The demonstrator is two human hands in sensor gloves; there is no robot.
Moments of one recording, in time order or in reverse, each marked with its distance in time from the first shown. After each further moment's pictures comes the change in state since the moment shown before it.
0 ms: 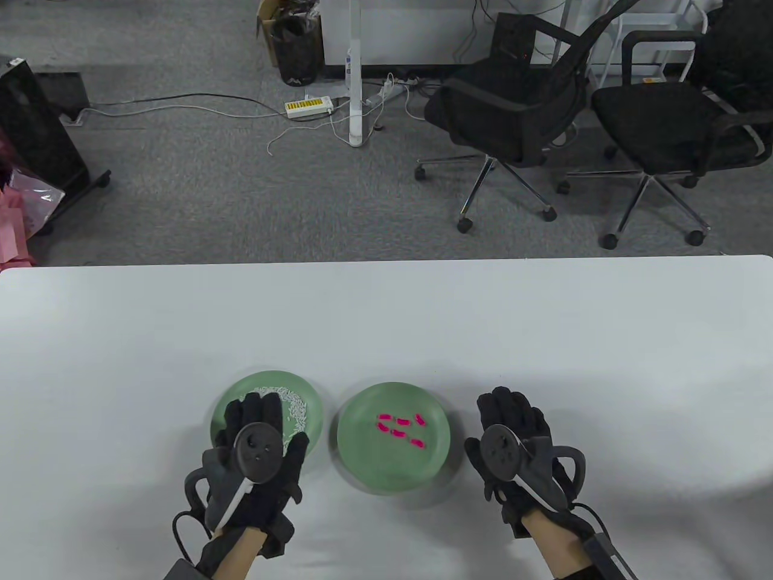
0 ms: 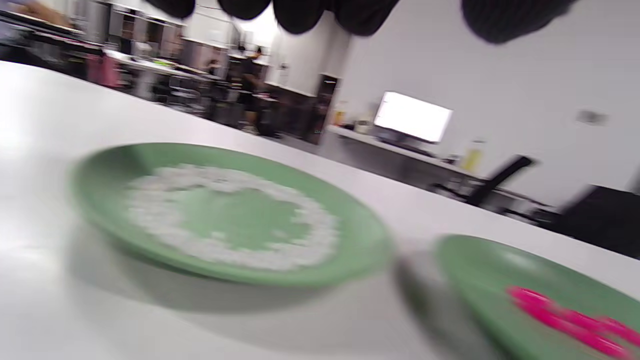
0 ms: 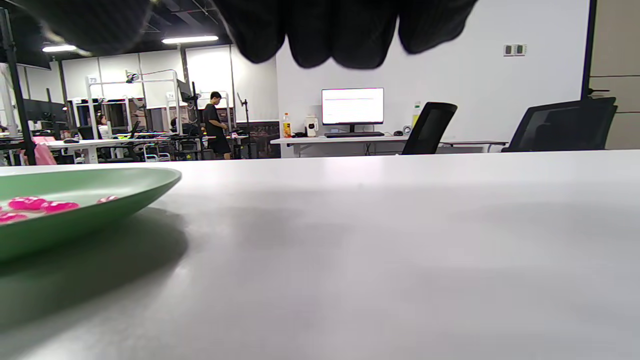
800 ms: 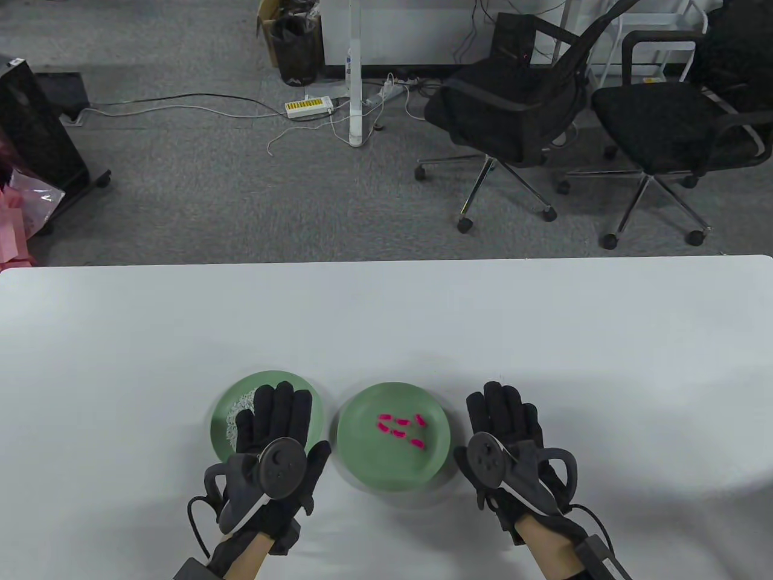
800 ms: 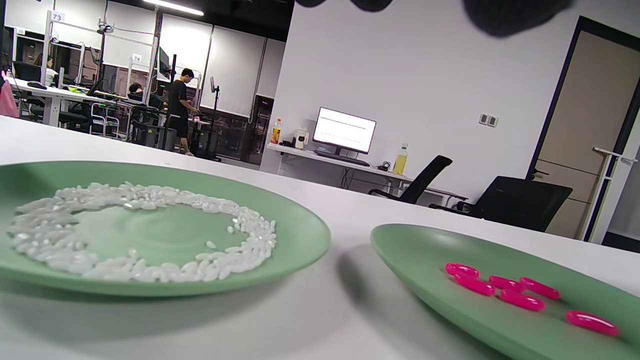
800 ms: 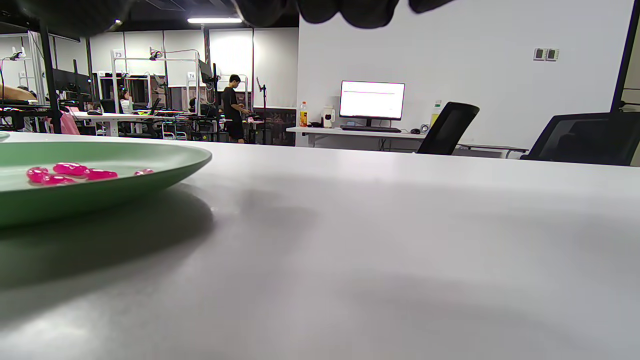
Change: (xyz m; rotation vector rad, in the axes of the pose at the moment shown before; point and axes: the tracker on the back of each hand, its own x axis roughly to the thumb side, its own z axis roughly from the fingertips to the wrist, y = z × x) left_hand 0.006 -0.017 -0.005 0.056 -0.160 -0.049; right_hand 0.013 0.004 0.005 0.031 -0.050 0.070
